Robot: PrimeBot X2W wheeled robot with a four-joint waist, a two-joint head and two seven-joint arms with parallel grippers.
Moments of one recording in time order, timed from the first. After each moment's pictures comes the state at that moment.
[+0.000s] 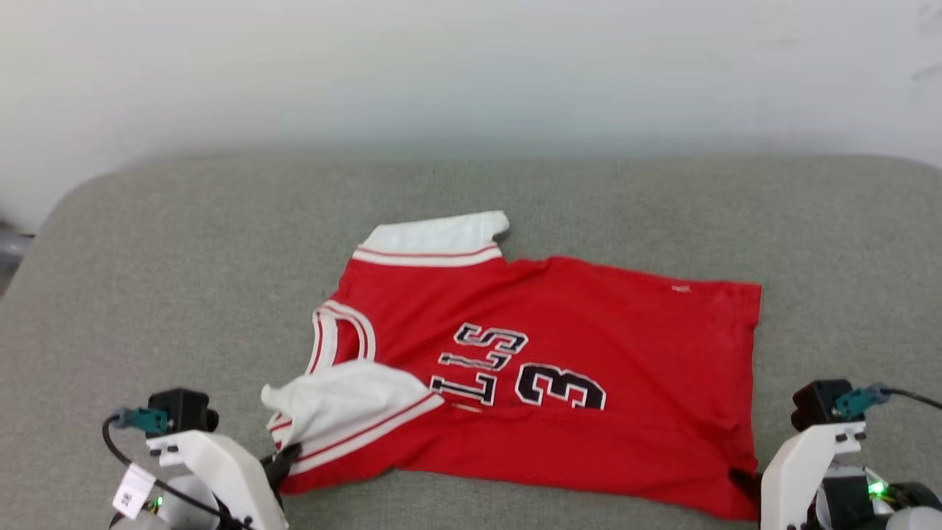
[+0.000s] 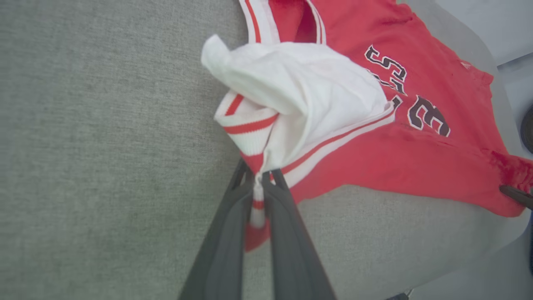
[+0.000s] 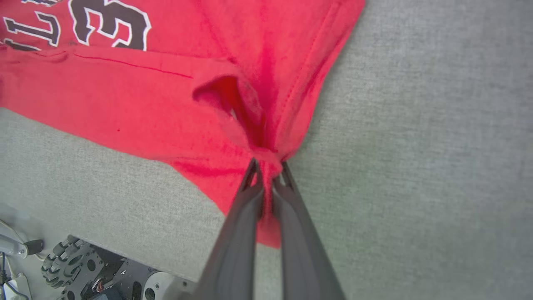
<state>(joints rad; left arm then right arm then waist) -0.19 0.63 -0.57 0.17 -1.17 0.14 0.25 -0.05 -0.22 0.03 0.14 0.44 0.13 0.77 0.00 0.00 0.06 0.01</state>
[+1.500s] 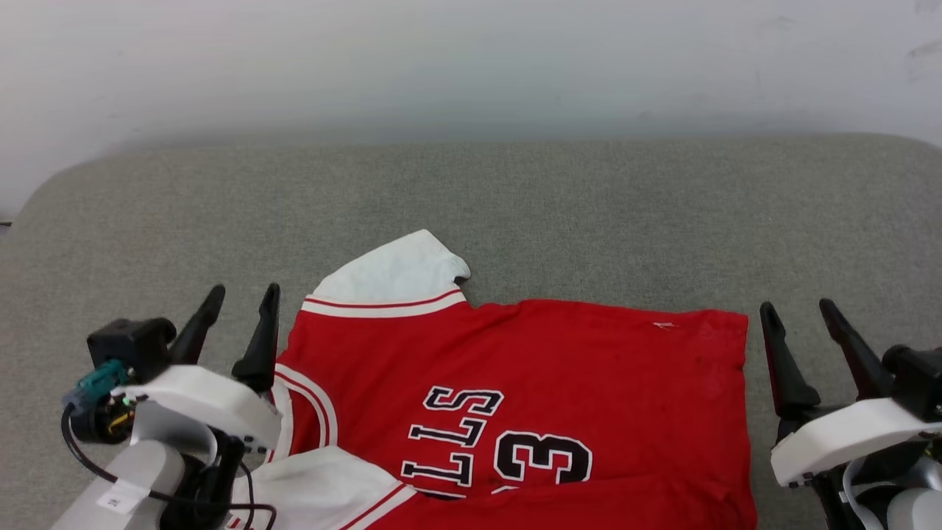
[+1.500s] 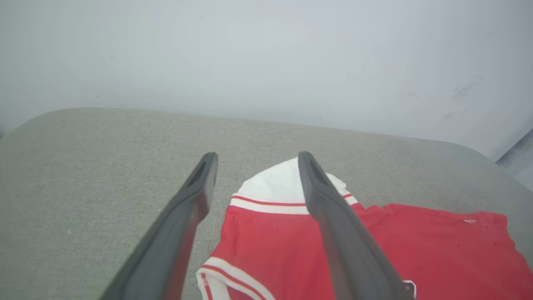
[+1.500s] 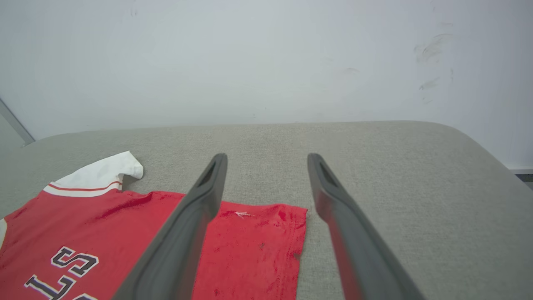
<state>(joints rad) -0.25 0.59 -0.51 0.11 -0.89 0.20 -0.21 -0.03 -0.10 -0.08 -0.05 0.21 0.13 0.05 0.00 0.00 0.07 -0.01</state>
